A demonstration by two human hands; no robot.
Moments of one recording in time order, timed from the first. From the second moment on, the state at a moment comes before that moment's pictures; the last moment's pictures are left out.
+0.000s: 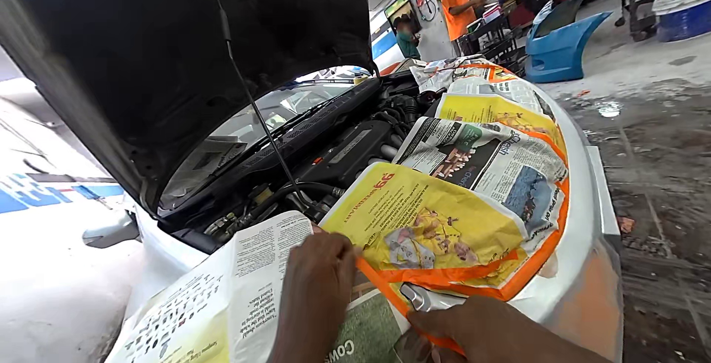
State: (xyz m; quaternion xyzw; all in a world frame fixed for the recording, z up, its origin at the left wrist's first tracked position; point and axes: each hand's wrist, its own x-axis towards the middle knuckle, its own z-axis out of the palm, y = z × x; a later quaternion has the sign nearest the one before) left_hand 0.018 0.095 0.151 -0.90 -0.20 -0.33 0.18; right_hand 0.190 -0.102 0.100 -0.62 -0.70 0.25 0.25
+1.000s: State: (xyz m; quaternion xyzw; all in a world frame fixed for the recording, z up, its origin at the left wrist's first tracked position) left_hand 0.025 0.062 0.129 -0.95 -0.22 -0.21 0.10; right_hand 0.186 -0.105 0.096 -0.63 -0.70 0.25 0.23
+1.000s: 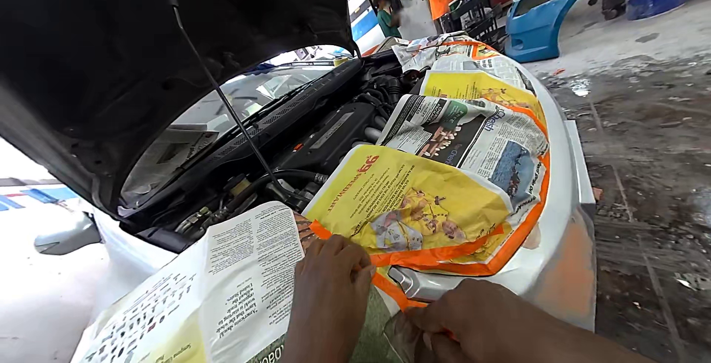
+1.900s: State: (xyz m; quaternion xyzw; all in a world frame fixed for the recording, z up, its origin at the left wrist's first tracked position) left_hand -0.006 0.041 0.111 -0.98 0.01 -0.12 0.13; right_hand 0.181 -0.120 0.059 -0.62 -0.53 0.38 0.43
